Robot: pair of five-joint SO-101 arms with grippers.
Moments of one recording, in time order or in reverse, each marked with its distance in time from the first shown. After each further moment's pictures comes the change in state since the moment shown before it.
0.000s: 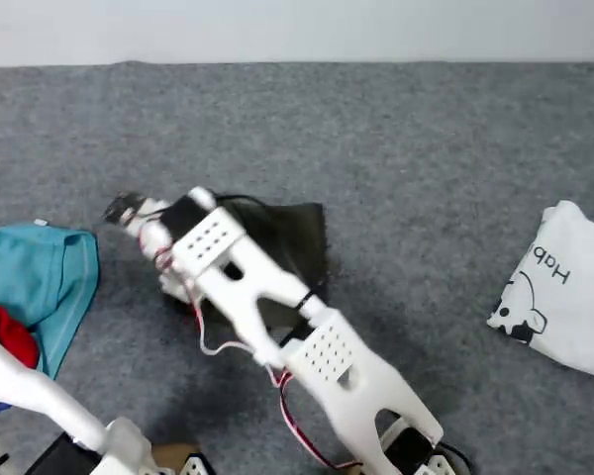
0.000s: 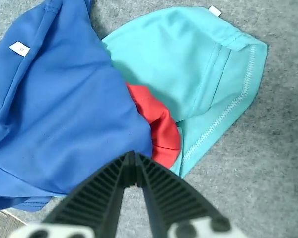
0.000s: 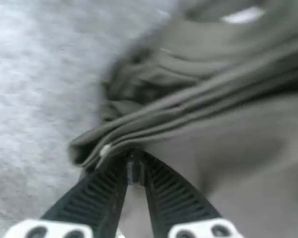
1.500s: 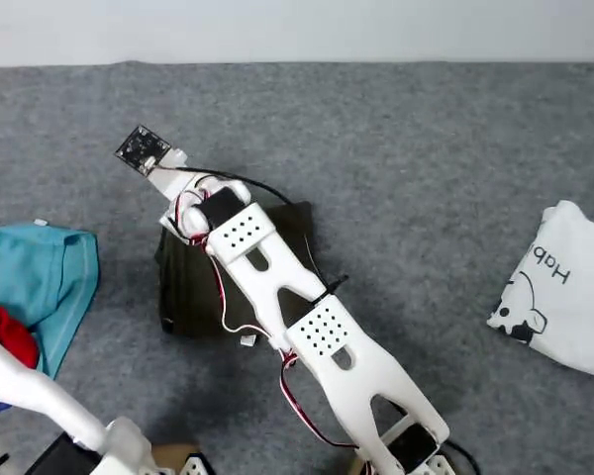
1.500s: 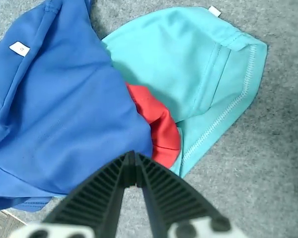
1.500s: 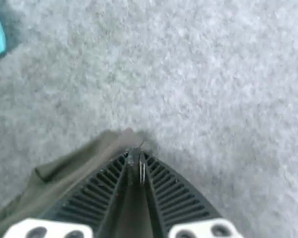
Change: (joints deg) left arm 0.0 0.0 0.0 0.0 0.0; right arm 9.7 19.4 -28.2 -26.5 0.0
